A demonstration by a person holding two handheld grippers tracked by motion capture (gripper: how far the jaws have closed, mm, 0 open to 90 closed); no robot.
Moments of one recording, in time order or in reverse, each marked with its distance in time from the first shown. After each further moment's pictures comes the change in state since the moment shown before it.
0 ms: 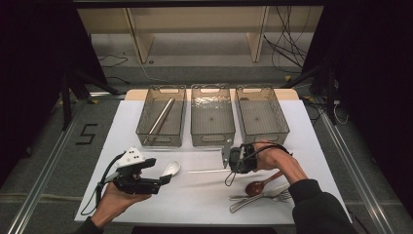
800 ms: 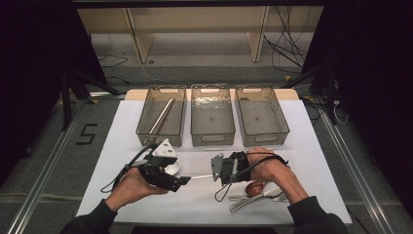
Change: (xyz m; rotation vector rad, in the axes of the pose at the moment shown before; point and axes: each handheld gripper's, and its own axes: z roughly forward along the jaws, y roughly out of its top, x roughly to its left) left arm -0.031 0.044 0.044 0.262 -0.082 0.211; right arm 0.042 0.039 -0.035 -0.062 -0.143 -0.069
